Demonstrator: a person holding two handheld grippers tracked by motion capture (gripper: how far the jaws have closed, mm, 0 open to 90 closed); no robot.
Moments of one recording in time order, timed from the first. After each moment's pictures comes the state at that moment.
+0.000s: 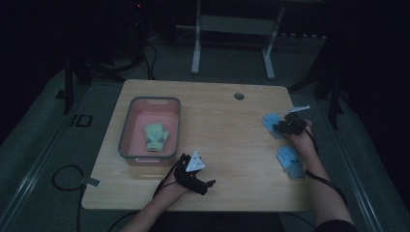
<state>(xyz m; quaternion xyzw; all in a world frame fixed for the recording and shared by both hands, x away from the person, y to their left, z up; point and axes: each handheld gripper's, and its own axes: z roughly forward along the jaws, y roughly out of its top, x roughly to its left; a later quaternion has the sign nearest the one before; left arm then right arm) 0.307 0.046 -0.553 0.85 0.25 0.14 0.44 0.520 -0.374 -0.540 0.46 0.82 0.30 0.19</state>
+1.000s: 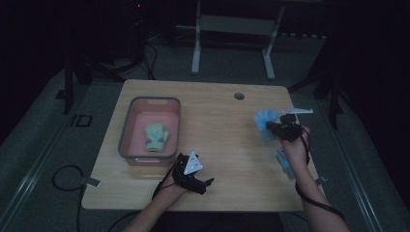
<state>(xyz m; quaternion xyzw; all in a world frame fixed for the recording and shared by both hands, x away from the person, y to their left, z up) 0.302 0.050 -0.552 0.84 0.26 0.18 0.44 0.428 -0.300 -0.459 0.50 0.76 0.38 0.19</state>
